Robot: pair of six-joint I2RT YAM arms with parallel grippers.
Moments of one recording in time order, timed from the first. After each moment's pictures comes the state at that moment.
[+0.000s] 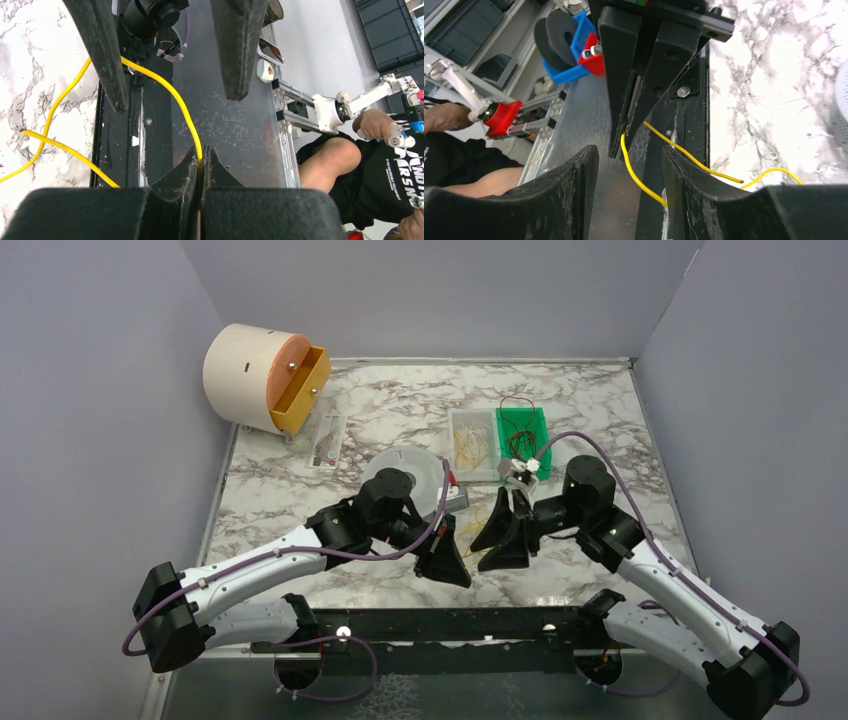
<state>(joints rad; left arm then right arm) -1.00 1.09 0.81 -0.07 0.88 -0.47 0.60 0.84 0.68 -0.01 -1.20 0.35</state>
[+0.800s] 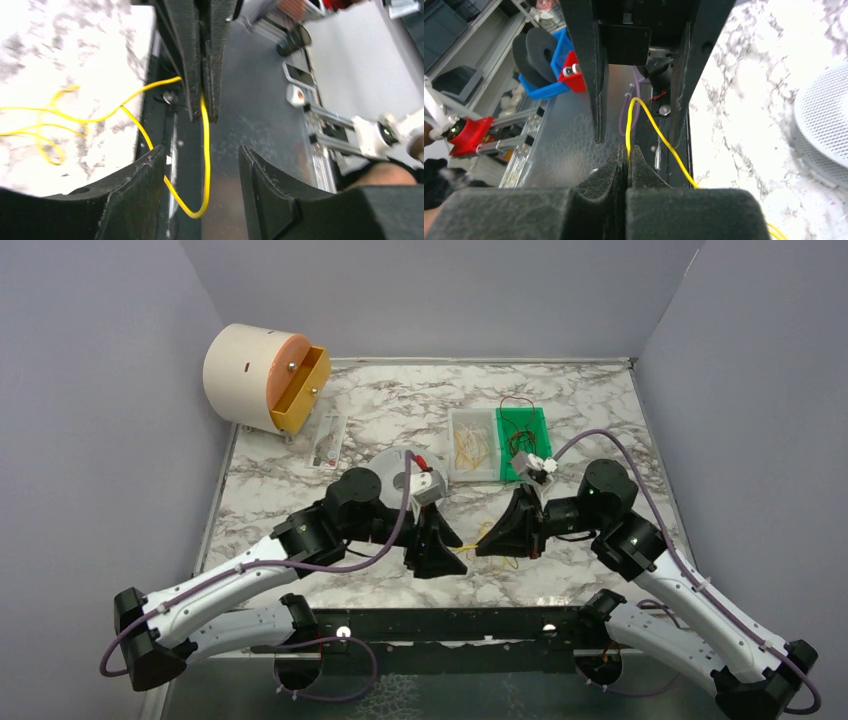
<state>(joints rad) -1.00 0.98 0.86 -0.14 0.71 -0.37 0.67 0.77 0.74 -0.10 -1.04 0.31</state>
